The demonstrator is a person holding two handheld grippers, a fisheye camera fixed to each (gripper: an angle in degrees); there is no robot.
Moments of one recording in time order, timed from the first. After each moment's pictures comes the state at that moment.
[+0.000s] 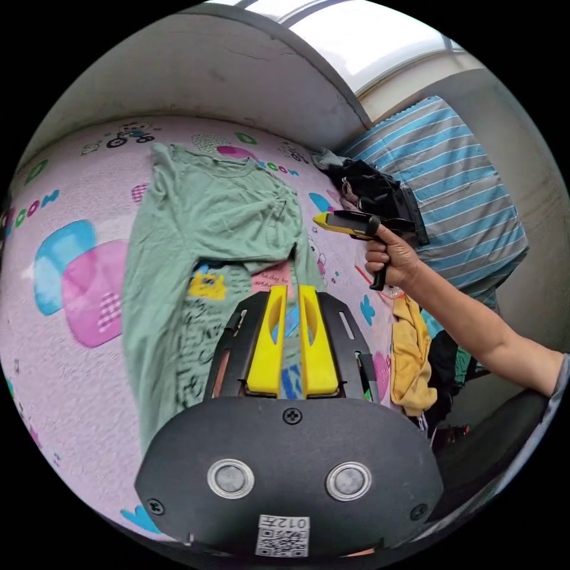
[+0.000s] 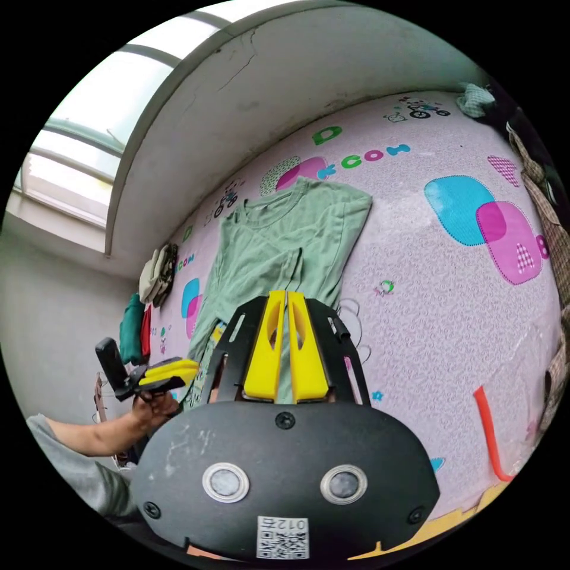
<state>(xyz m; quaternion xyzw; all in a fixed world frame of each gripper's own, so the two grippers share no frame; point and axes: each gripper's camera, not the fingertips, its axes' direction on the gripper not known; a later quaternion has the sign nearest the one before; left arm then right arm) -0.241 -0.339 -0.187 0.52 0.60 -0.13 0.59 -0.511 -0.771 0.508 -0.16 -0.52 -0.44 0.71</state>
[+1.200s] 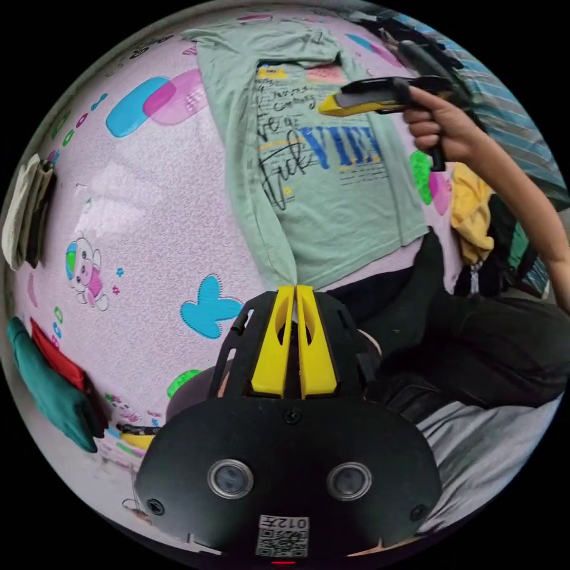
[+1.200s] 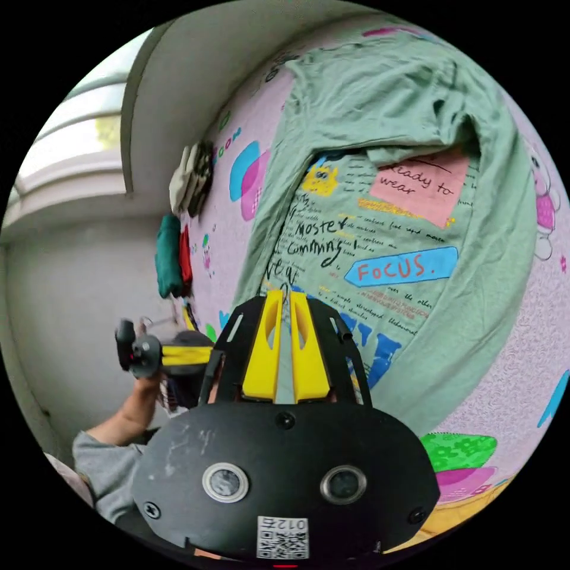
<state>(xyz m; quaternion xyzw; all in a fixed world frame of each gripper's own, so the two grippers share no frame) -0.201 -0.294 -0.100 0.28 0.51 0.04 0.82 -0.521 -0.531 0.508 -0.38 -0.51 -0.46 0.62</state>
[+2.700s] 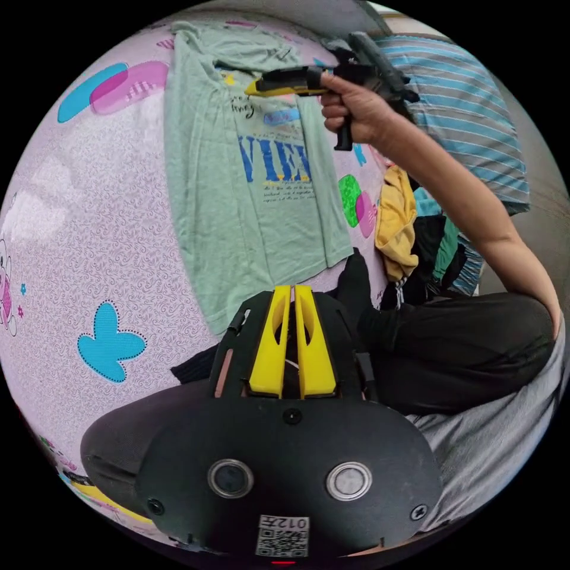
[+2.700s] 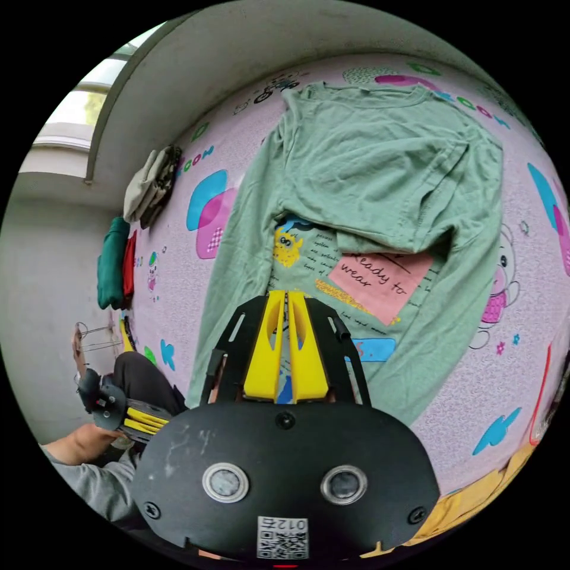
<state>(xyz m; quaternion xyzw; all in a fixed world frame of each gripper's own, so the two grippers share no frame) -0.276 -0.272 -0.052 0.34 0.65 0.06 0.68 -0.531 -0.537 0.404 -0.20 -0.42 -0.55 0.69</state>
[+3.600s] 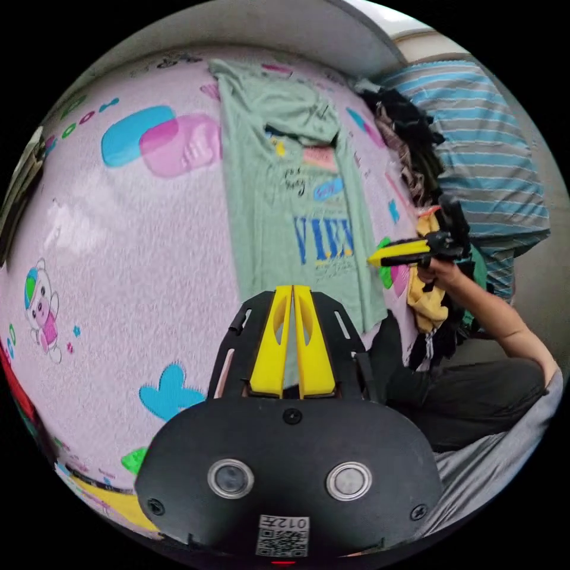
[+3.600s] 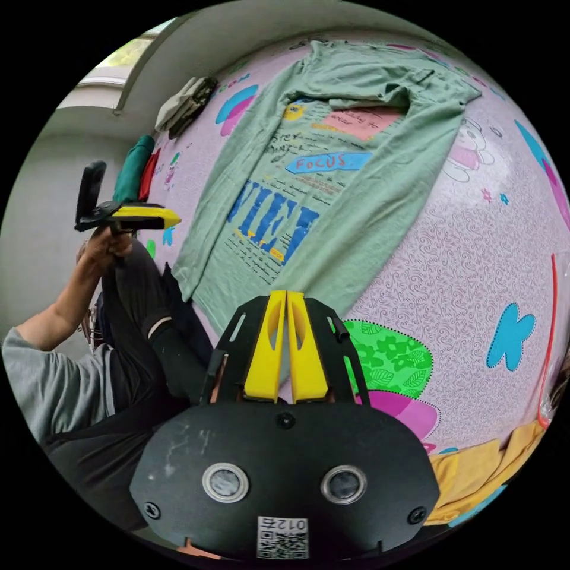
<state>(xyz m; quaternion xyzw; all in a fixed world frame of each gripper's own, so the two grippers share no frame) -0.352 -0.273 -0.062 0.40 0.61 -0.06 0.69 -0.416 -0.591 0.338 -0.25 -0.40 -0.65 0.60</state>
